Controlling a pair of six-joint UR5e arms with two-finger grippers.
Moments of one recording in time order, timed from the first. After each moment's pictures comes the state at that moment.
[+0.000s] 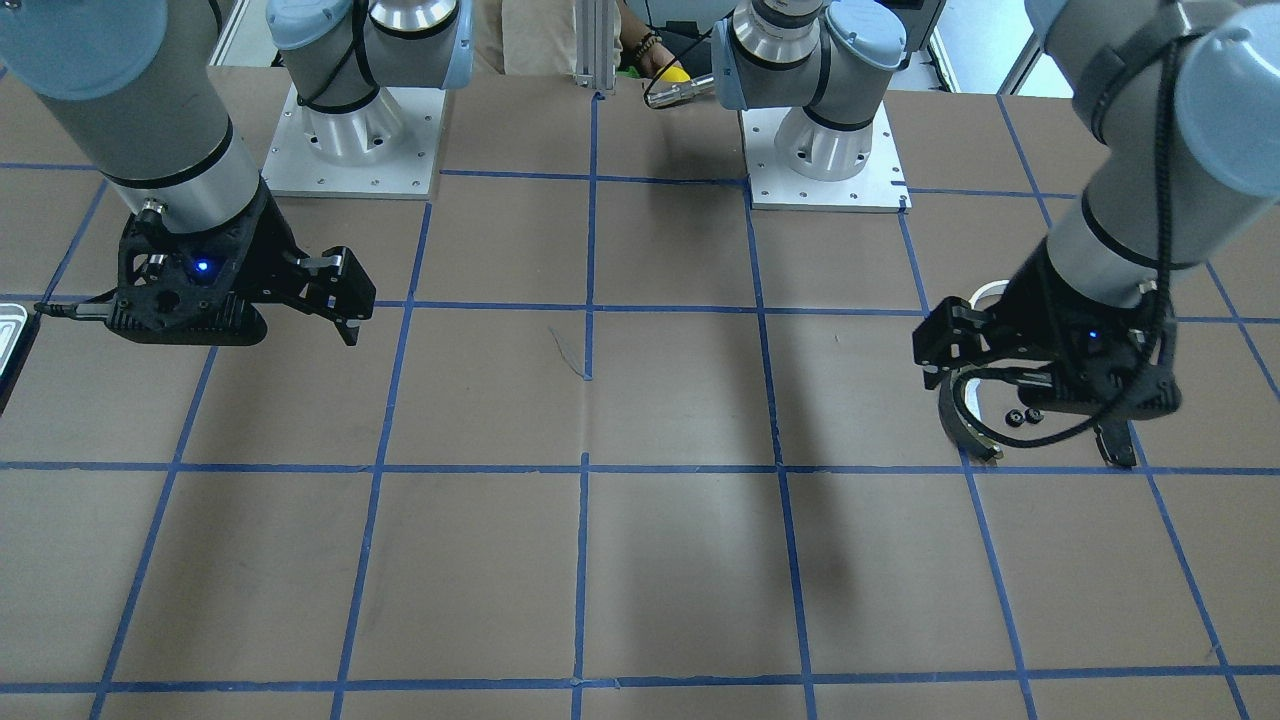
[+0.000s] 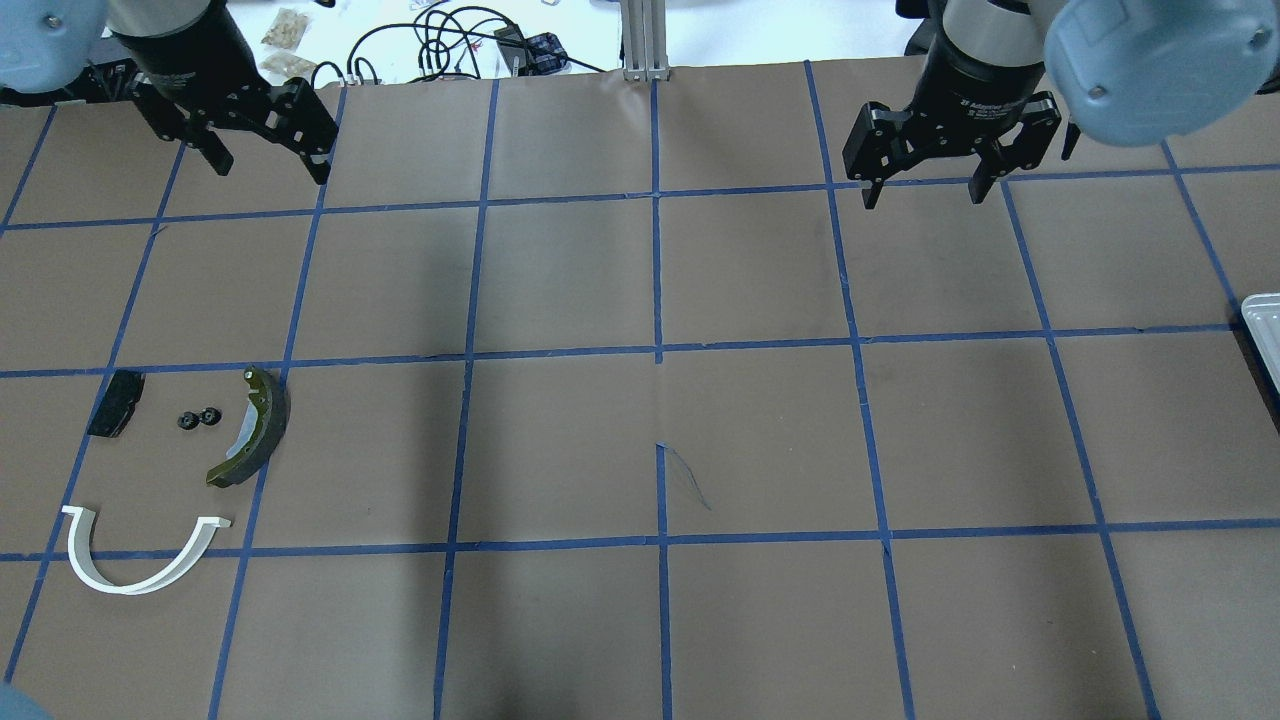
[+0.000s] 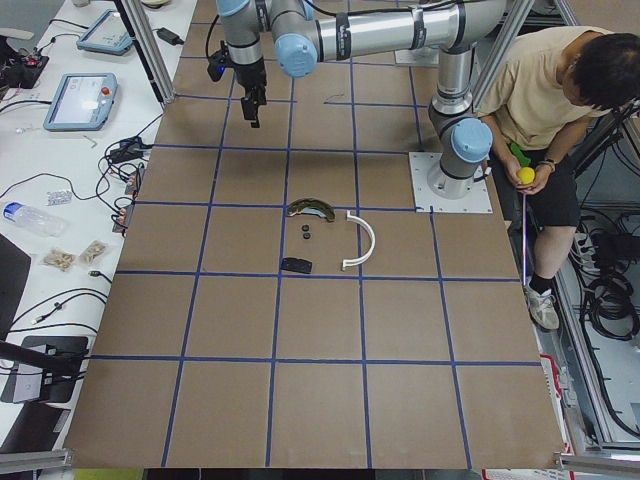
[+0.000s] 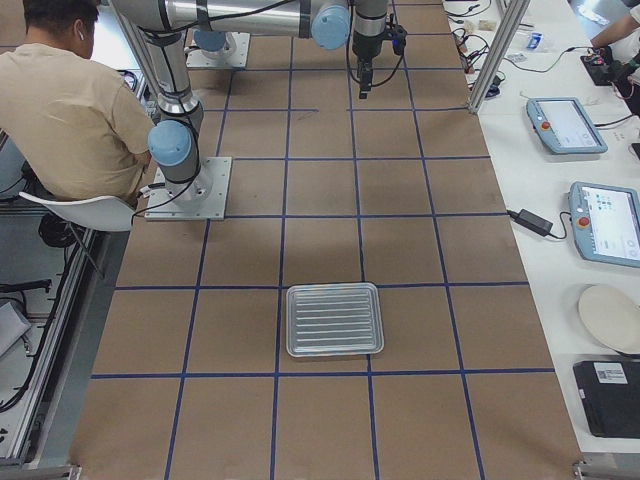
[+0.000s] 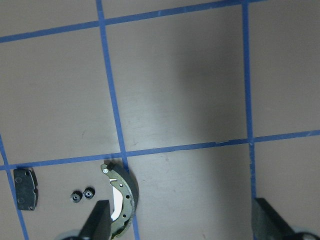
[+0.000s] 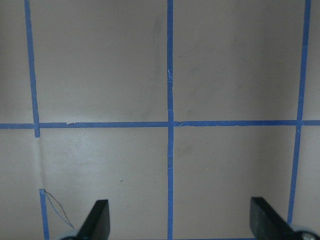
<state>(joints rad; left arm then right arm) -1.48 -1.79 -1.36 -1.57 1.63 0.23 1.58 -1.44 1.52 -1.65 -1.58 0.00</state>
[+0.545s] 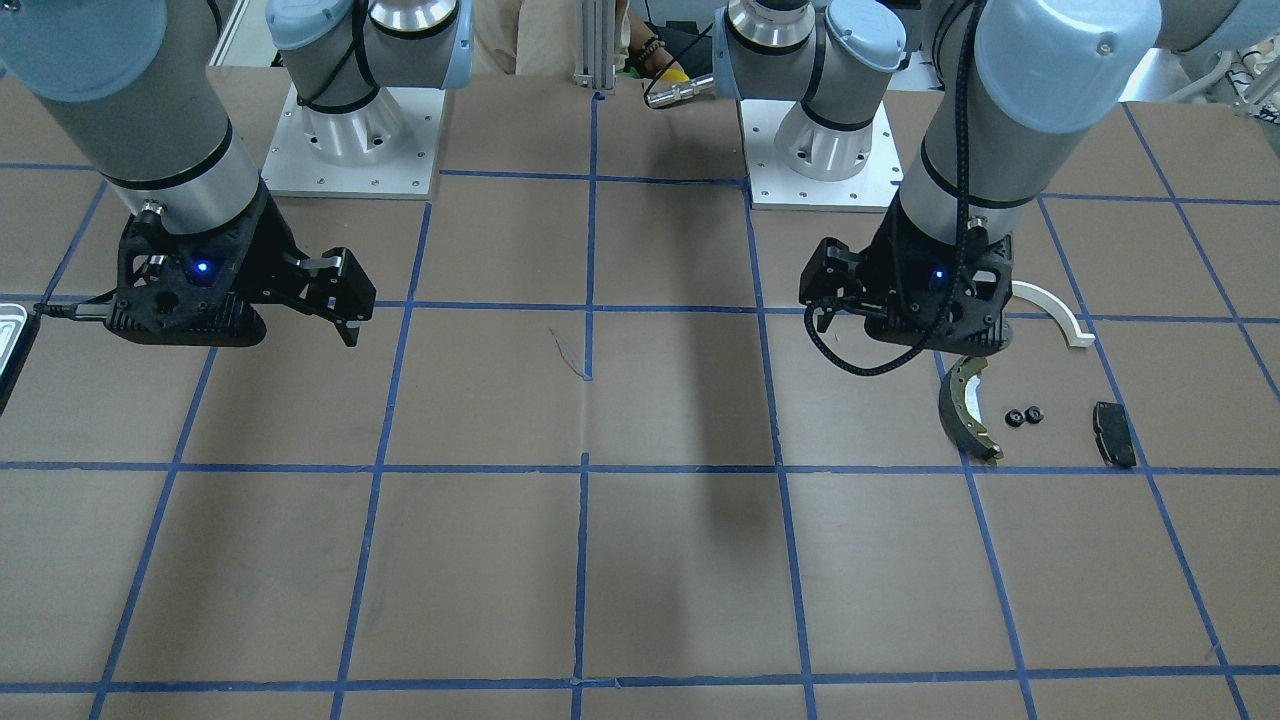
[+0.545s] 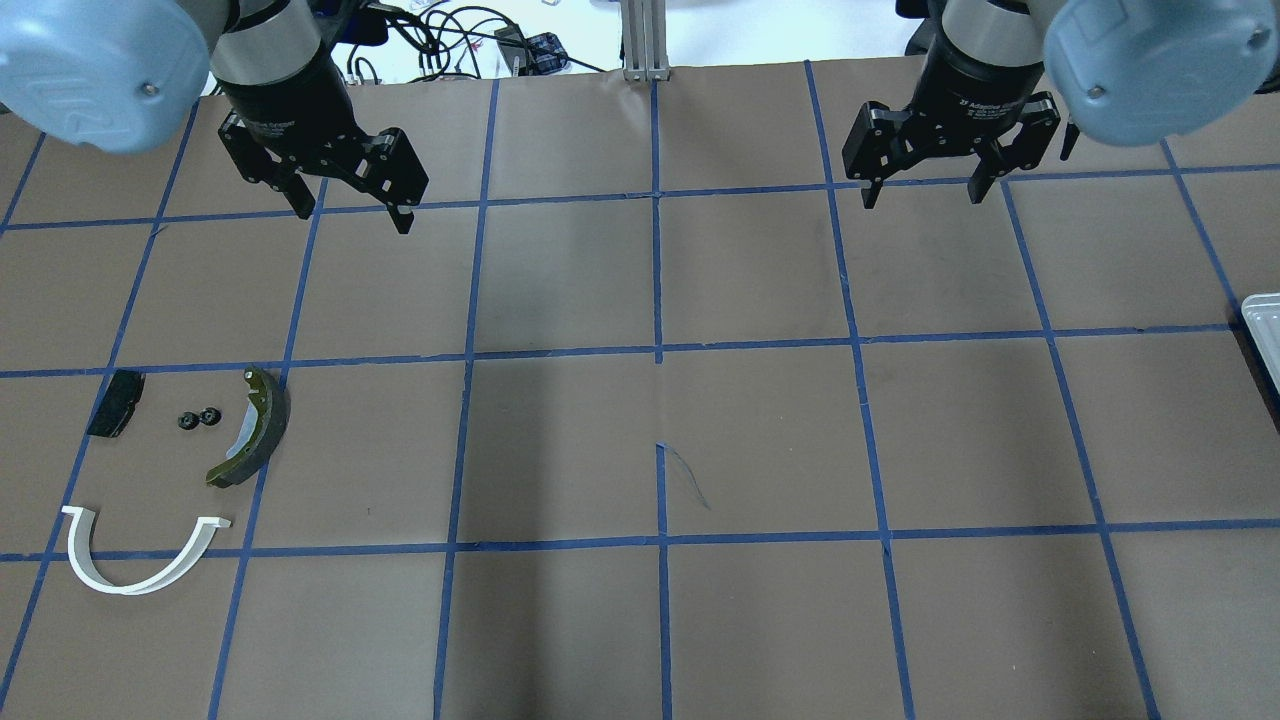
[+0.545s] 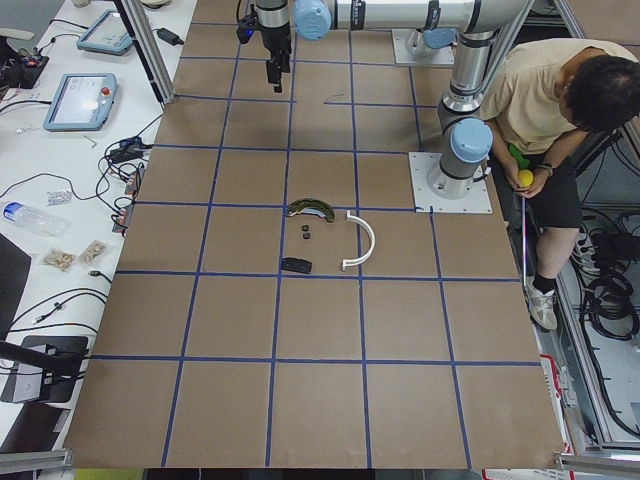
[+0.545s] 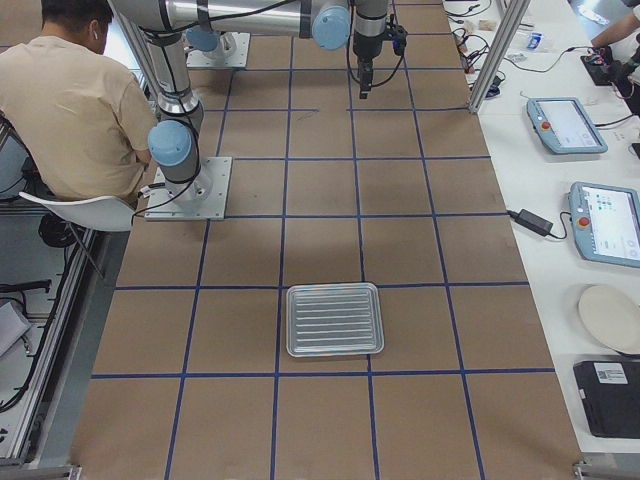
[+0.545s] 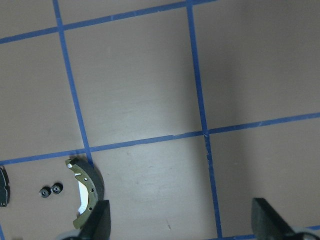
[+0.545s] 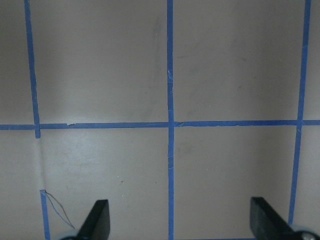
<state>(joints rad) -1.58 -1.71 -1.47 -1.59 1.62 0.19 1.57 -1.44 1.52 -1.66 -1.58 0.01</state>
